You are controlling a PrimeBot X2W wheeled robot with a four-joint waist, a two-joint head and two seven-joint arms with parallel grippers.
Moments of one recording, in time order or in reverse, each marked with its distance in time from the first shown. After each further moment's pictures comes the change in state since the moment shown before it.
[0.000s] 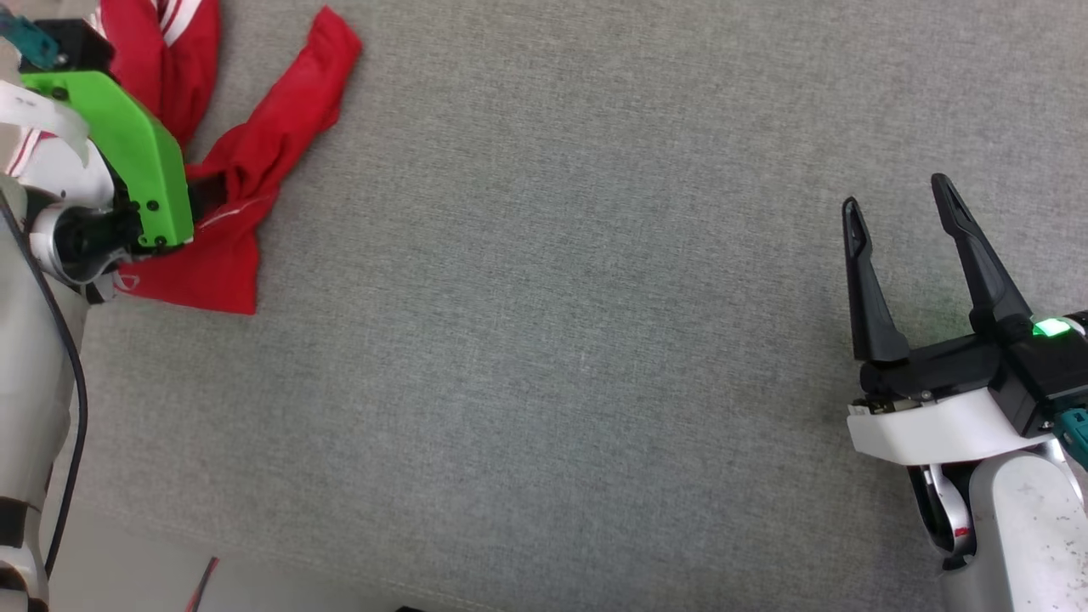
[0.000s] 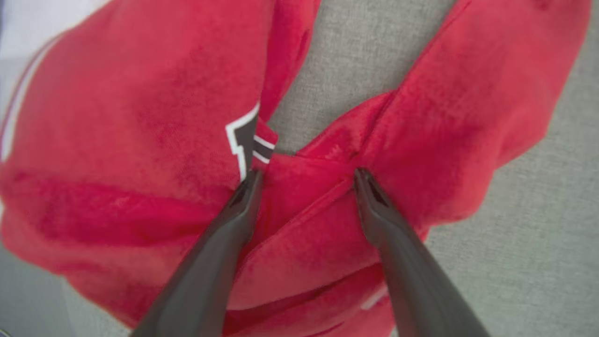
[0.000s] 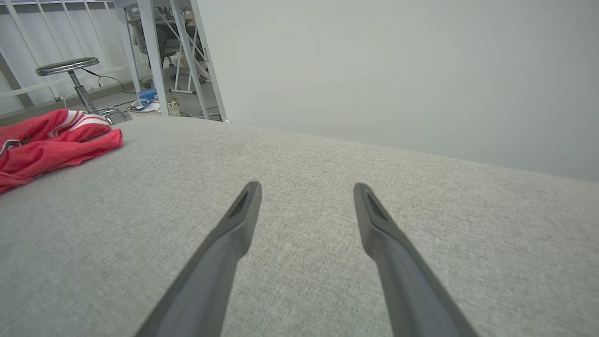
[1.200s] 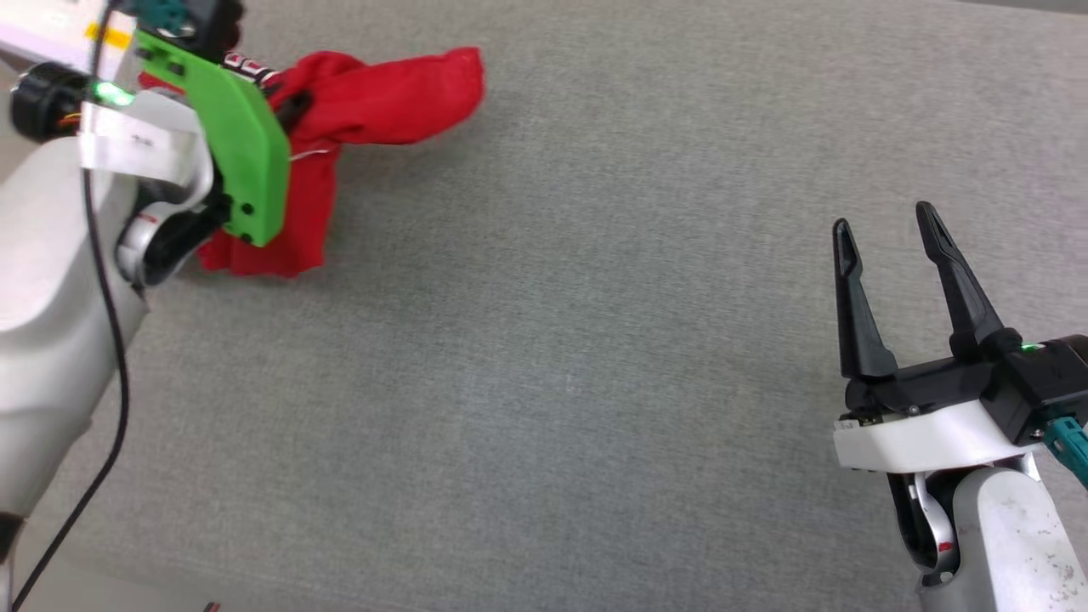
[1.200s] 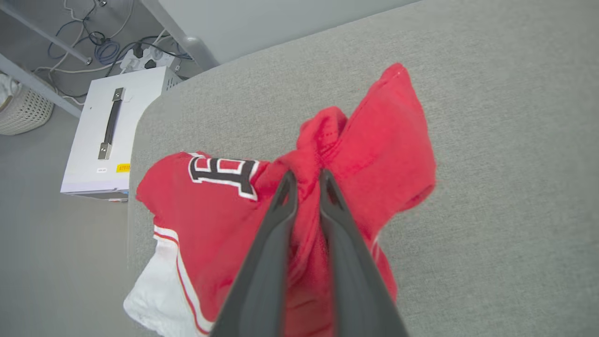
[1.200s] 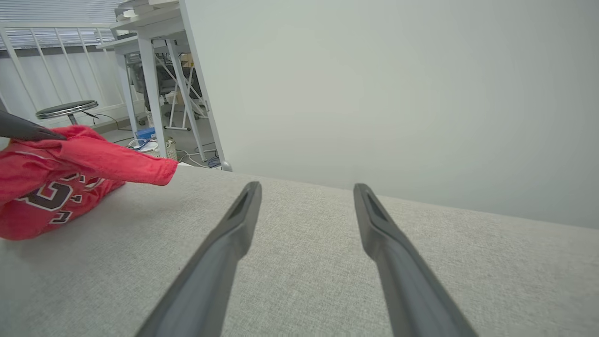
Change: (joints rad) left arm -0.080 0.104 -0.404 -0.271 -0.052 0.000 -0.325; right arm 0.028 0.052 -0.018 0.035 0.051 0.000 0.000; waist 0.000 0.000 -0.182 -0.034
